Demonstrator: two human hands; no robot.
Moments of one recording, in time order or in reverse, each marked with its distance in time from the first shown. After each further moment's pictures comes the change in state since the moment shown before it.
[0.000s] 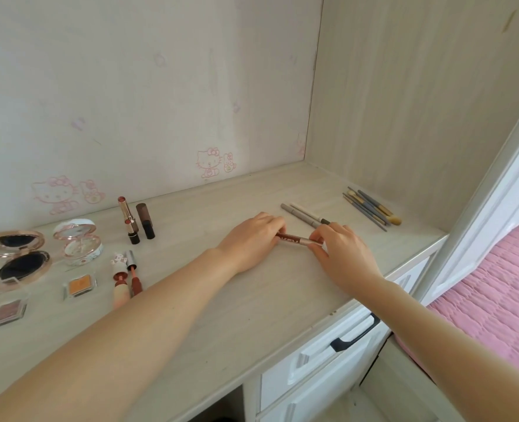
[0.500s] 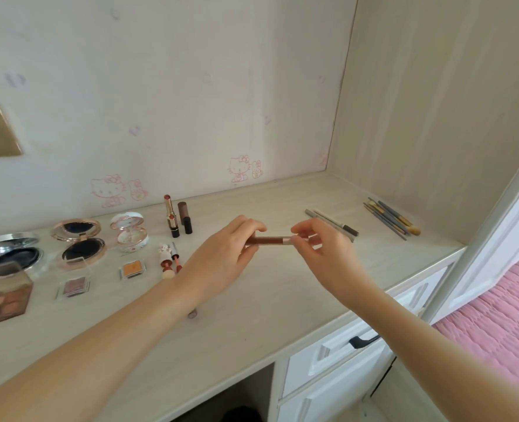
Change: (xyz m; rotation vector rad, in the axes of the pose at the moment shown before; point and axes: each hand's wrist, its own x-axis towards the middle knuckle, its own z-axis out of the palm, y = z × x) left_hand -0.119 0.002 -0.065 -0.086 0.277 -0.039; right_hand -0.017 -0.094 -0.024 0.574 0.041 0.025
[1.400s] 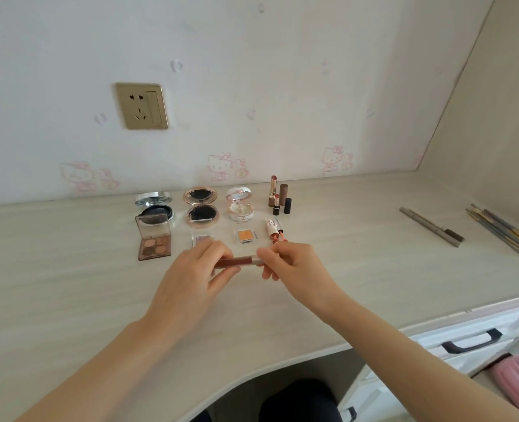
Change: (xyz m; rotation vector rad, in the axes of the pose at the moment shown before) left_hand -0.187 -0.045 -0.109 0.214 0.225 -0.308; right_hand -0.055 -0.140 0.143 0.353 -0.482 0.106
